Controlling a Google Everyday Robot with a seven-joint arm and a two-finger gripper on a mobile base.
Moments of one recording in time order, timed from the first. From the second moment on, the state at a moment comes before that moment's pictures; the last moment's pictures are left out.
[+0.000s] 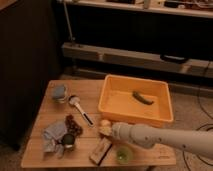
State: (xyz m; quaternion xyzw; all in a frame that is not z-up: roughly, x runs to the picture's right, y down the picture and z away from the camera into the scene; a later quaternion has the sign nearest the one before) arm 0.007 0.217 0.827 -0.23 -0.25 0.62 0.71
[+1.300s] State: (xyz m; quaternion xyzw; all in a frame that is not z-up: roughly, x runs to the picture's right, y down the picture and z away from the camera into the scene) arm -0.011 0.159 0.640 -0.21 -0.30 0.53 0.77
